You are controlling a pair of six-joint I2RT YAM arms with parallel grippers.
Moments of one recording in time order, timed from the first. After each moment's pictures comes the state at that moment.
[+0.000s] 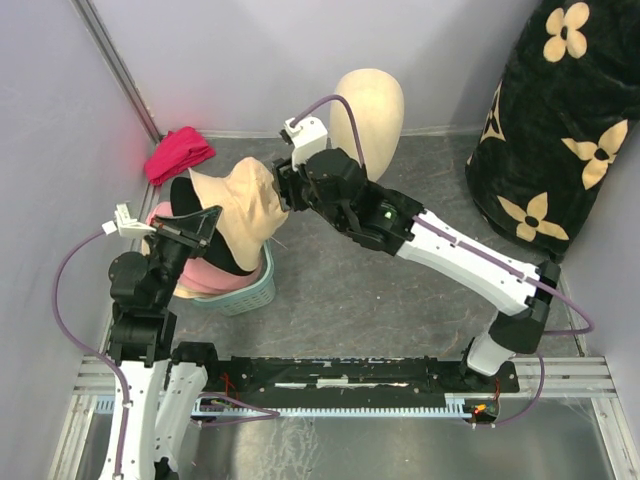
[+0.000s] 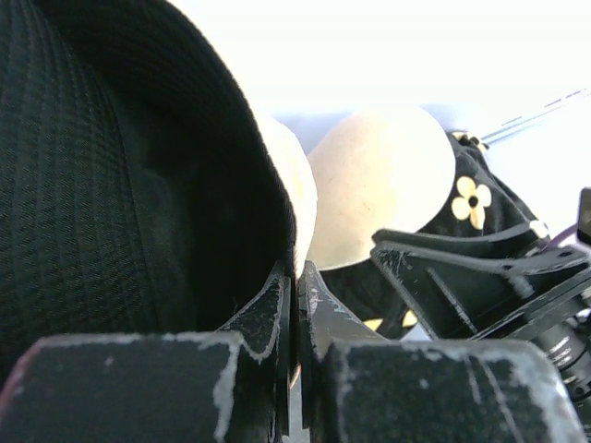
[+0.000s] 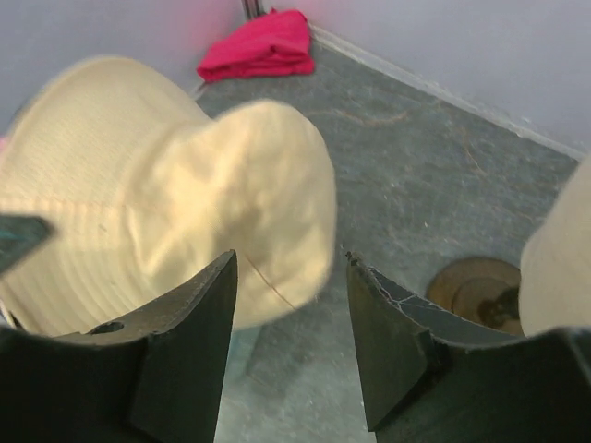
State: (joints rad) left arm -0.04 0.46 0.75 -0.20 0.21 -1.07; right arm 1.07 1.68 1.88 -0.43 0.42 0.19
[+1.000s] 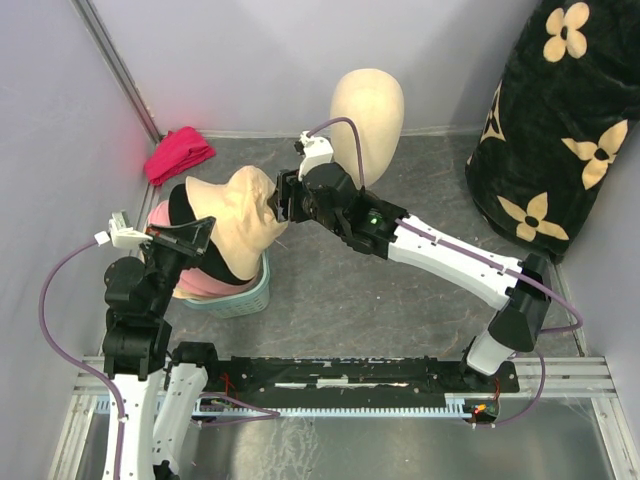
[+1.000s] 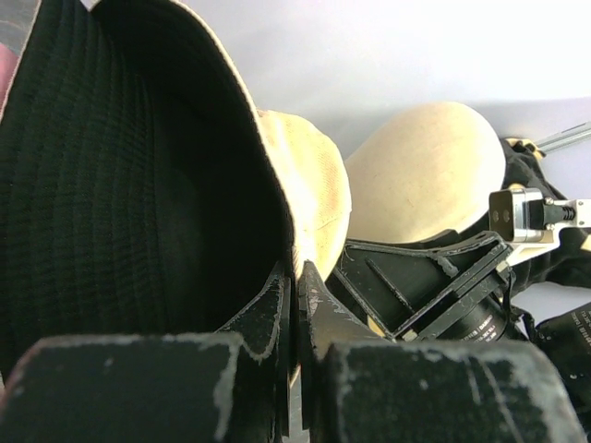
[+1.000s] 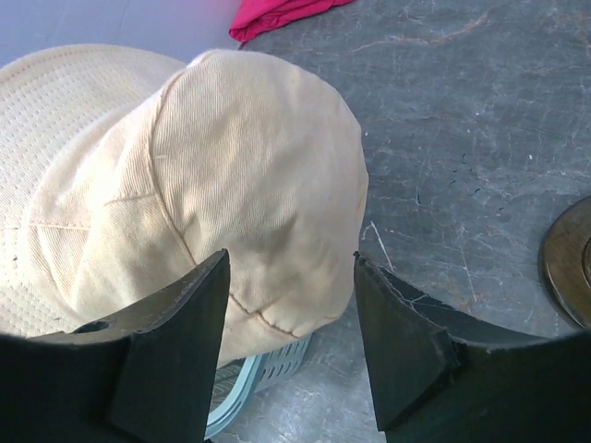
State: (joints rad) left arm -0.04 0.41 0.83 -0.43 0.11 -1.00; right arm 1.00 1.65 1.59 -0.25 0.29 0.48
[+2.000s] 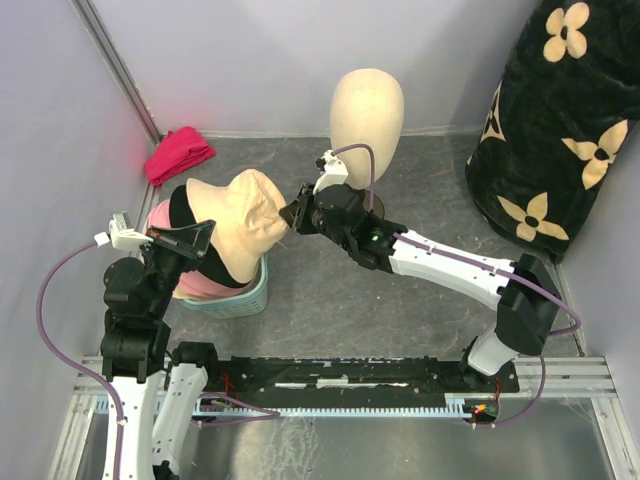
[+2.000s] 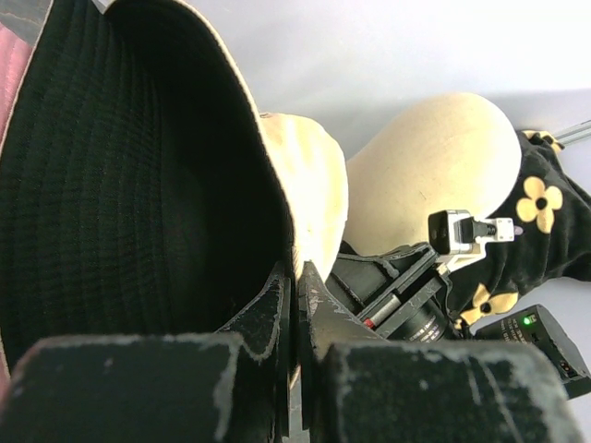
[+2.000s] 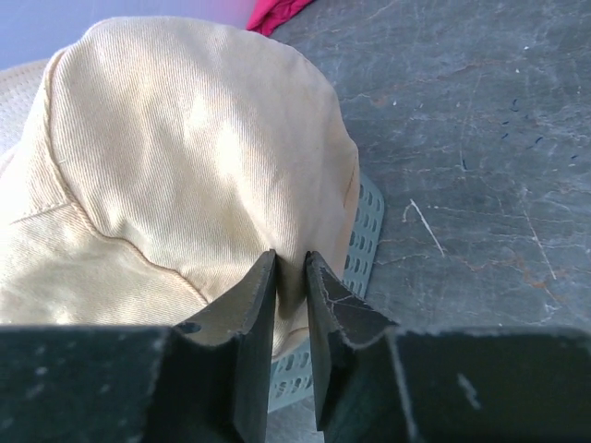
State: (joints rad) left arm -0.04 0.41 0.84 -0.49 0.11 -0.96; right arm 0.97 1.60 1.29 0.03 0.25 0.71
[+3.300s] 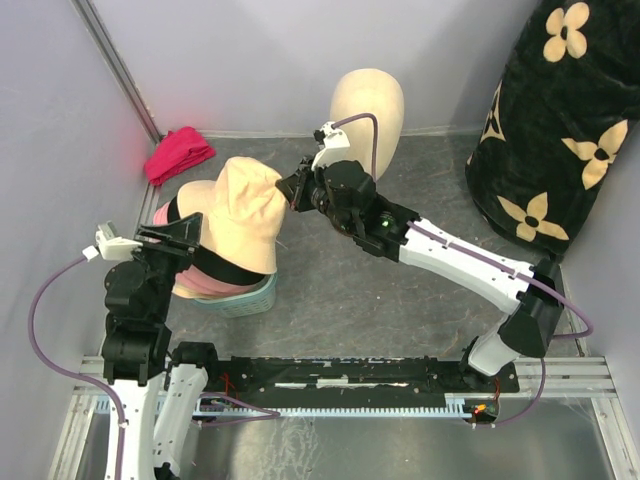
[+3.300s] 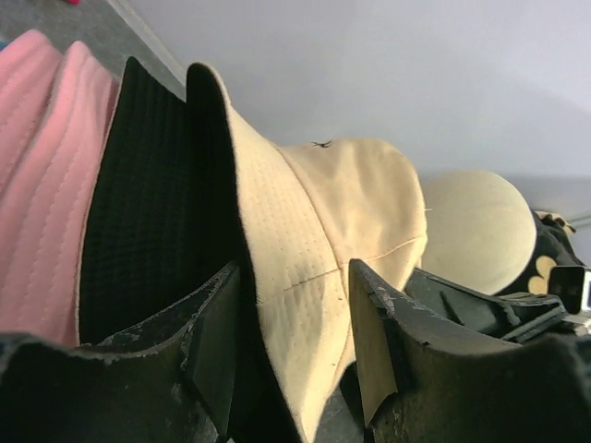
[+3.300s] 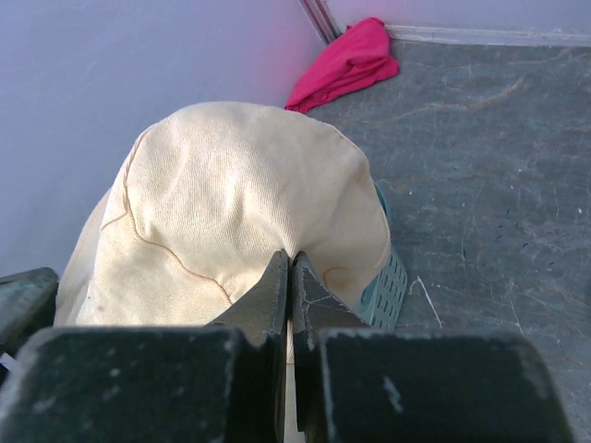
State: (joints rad) left arm -0.04 0.38 0.83 -0.48 -0.07 -1.02; right arm 0.97 1.58 1.48 -0.02 0.26 0.56
